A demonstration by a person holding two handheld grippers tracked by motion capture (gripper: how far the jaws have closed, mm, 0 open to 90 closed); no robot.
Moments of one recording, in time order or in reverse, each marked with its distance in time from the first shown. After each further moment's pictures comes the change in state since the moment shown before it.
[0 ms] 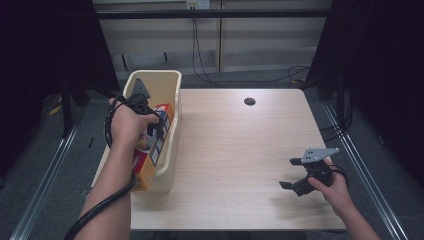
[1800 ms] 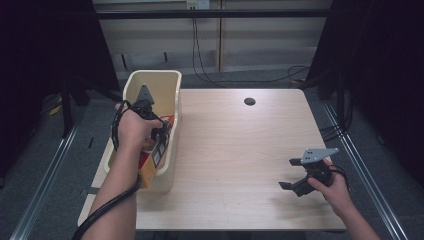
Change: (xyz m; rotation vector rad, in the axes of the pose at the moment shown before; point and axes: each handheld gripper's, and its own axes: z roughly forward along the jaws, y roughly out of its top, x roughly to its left) left arm -0.003 0.002 0.024 0.022 0.028 -0.012; right arm 0.001 0.000 0.001 0.006 -0.001 -0.004
